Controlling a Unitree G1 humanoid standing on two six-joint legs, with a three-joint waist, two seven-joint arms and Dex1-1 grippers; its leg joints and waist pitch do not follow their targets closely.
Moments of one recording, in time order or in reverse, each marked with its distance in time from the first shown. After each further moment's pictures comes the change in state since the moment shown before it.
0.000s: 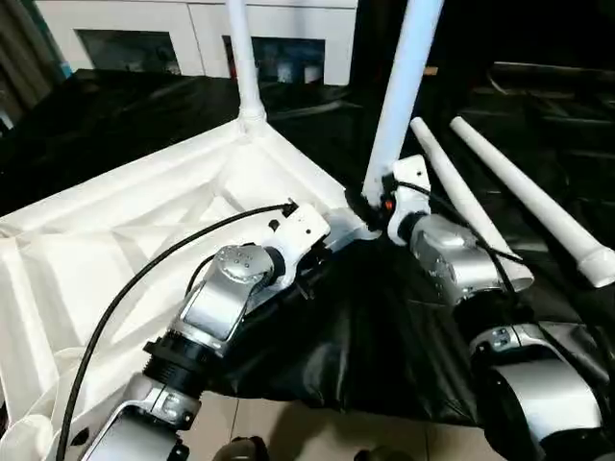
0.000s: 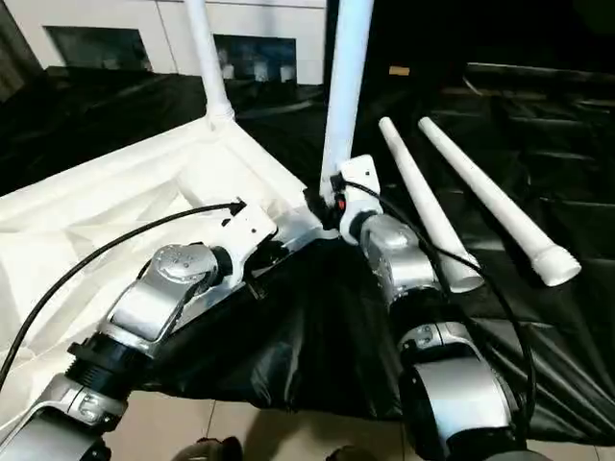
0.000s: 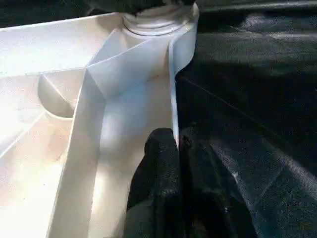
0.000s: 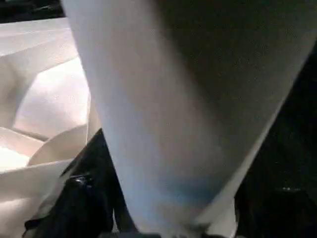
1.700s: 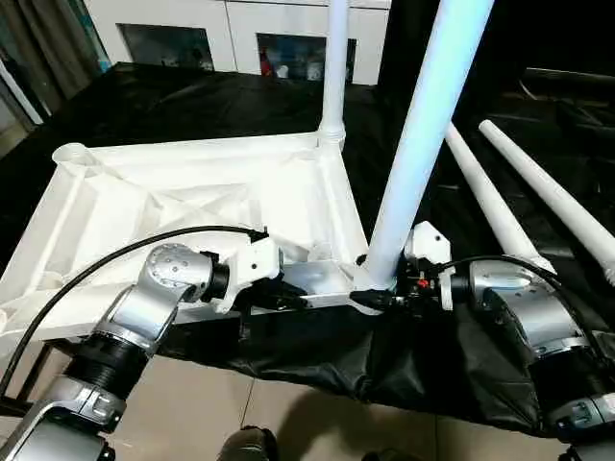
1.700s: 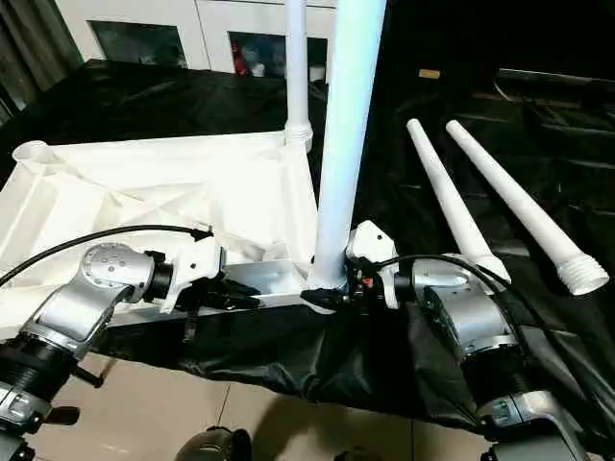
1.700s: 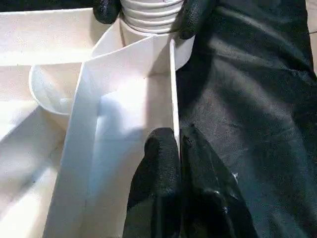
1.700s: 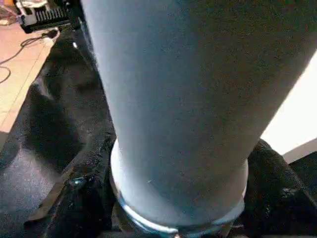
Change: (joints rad) left arm 0.033 0.283 -0.032 0.091 -0.165 -0.364 -0.570; right arm 0.326 -0.289 0.180 -0.460 0.052 0.010 0.730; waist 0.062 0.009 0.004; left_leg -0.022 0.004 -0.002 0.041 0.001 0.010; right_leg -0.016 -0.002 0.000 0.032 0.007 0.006
